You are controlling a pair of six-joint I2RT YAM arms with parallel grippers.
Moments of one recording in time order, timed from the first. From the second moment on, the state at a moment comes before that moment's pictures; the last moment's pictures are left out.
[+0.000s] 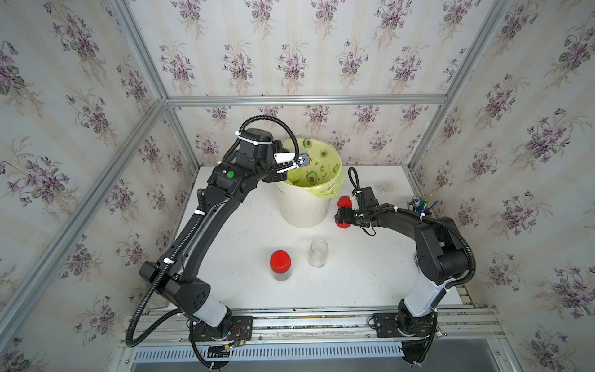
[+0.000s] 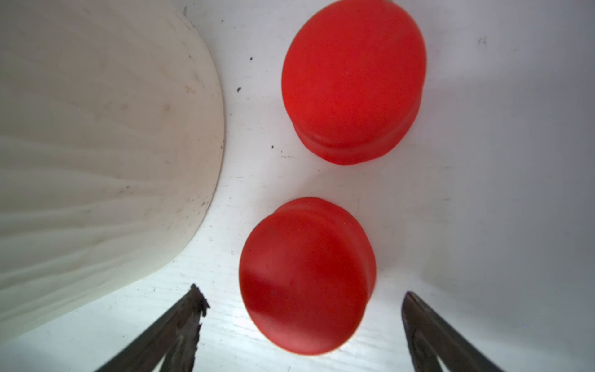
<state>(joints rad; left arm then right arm) -0.49 1.59 1.92 -0.80 -0.11 1.20 0.32 1.76 1.03 -0.28 -0.15 0.38</state>
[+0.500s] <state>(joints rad) -0.56 1.67 1.90 -0.67 -0.42 1.58 0.28 1.61 0.92 -0.22 -0.28 0.40</state>
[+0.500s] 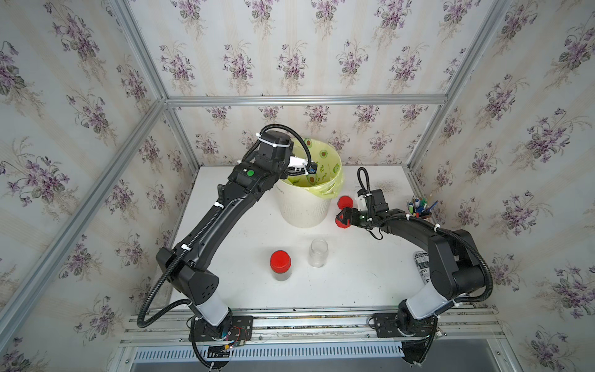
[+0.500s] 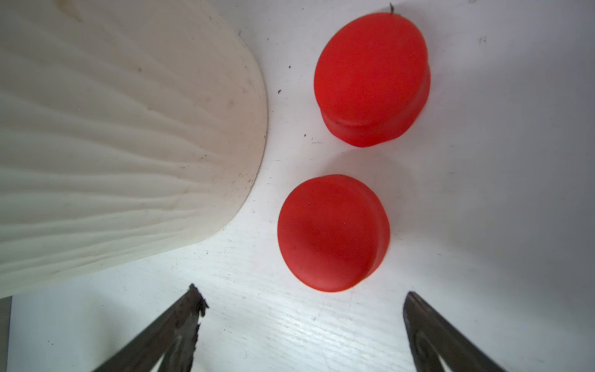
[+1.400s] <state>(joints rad) -0.60 1.73 1.92 -0.51 -0.55 1.87 0.25 1.45 0.88 -0.21 -0.33 0.39</state>
